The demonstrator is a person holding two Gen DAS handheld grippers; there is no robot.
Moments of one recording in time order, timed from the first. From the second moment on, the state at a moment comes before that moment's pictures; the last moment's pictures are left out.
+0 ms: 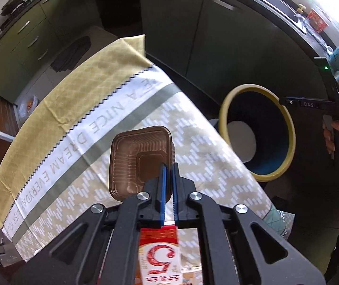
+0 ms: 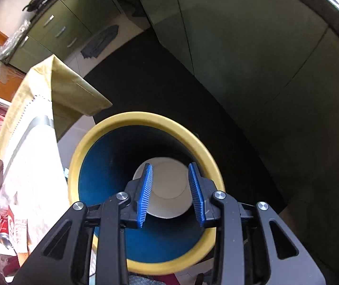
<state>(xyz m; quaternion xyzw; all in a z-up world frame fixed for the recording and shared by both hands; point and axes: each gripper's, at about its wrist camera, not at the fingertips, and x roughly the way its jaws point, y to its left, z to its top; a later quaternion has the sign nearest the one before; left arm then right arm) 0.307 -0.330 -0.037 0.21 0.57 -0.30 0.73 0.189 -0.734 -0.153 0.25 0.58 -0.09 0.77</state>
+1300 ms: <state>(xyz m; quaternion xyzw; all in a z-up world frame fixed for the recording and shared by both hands) 0.219 -0.280 0.045 0.22 0.53 -0.30 0.76 0.157 -0.544 -0.058 0.17 0.61 0.11 0.77</state>
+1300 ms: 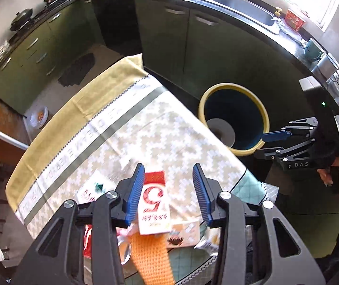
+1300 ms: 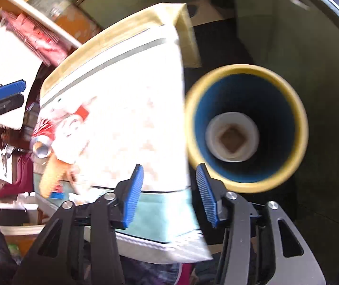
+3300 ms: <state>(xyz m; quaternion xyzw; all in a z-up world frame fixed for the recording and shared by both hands) 0.233 -0.045 -0.017 0.01 0.64 -0.12 0.76 0.212 -0.355 -0.064 0.12 0.68 0.14 0.71</state>
